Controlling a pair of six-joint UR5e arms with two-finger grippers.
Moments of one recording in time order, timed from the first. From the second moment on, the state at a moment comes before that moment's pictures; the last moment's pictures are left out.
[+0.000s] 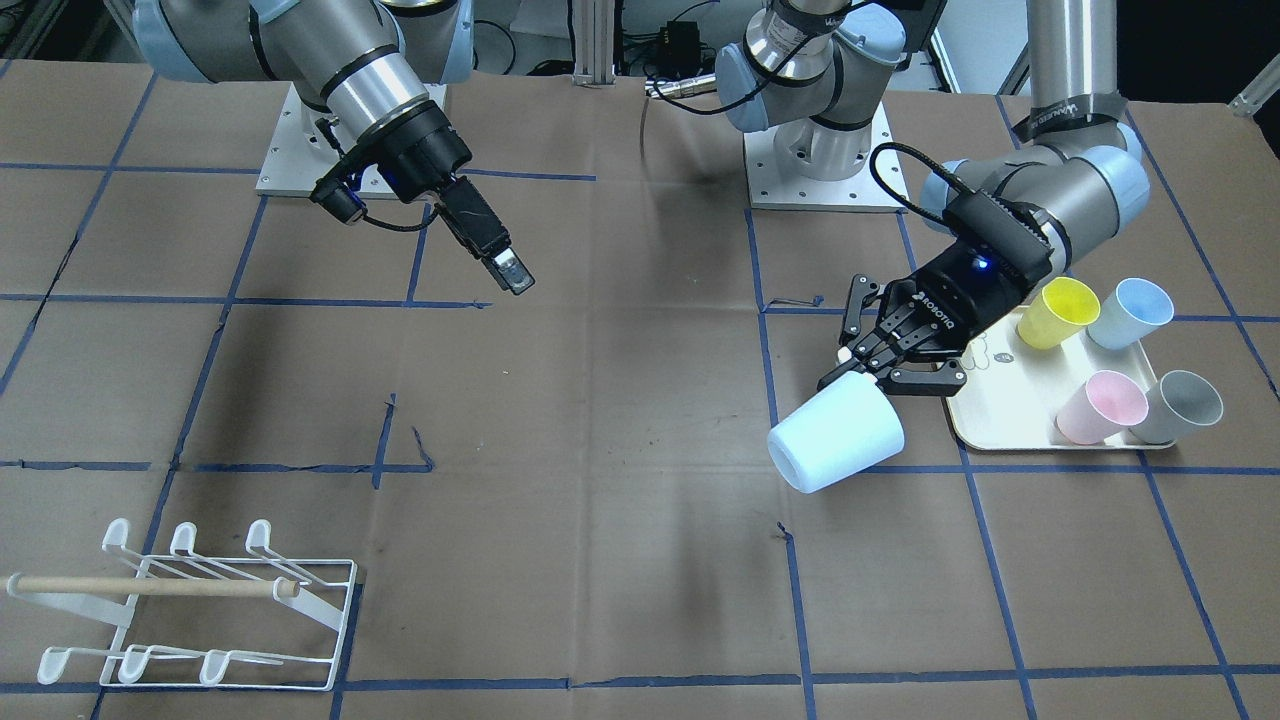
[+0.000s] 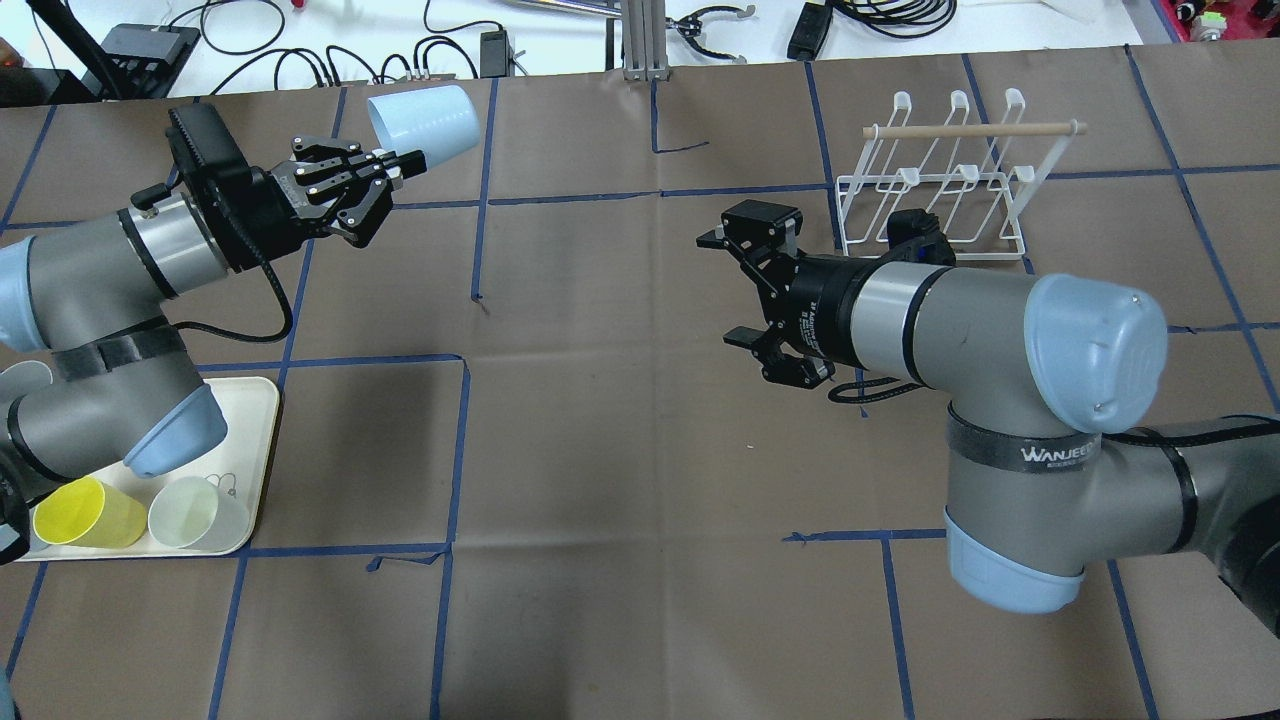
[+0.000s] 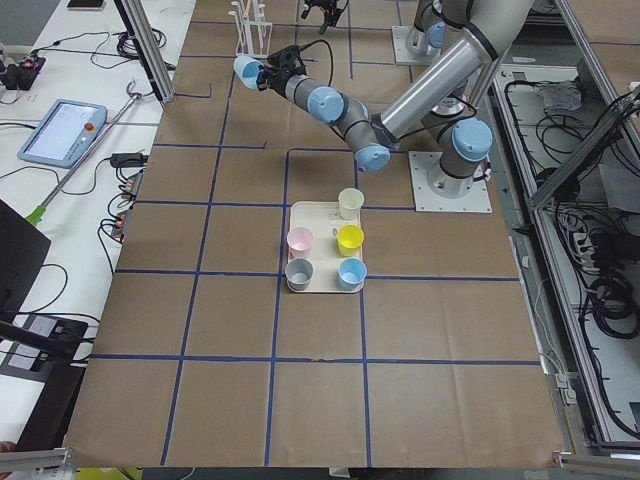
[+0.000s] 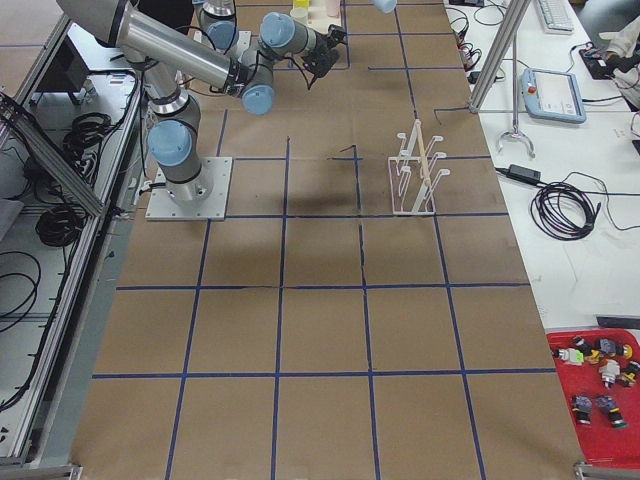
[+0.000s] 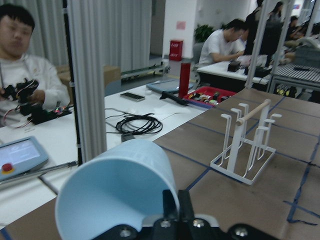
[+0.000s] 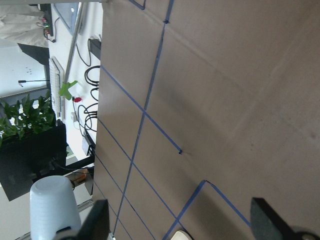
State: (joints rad) left arm -1.18 -1.85 -2.17 0.02 0.23 0.87; right arm 1.64 -1.68 2.29 -2.99 -1.00 1.34
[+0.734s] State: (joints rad) left arm -1.39 -2.02 -2.10 0.39 0.41 0.51; right arm 1.64 -1.68 2.30 -3.13 -1.00 1.34
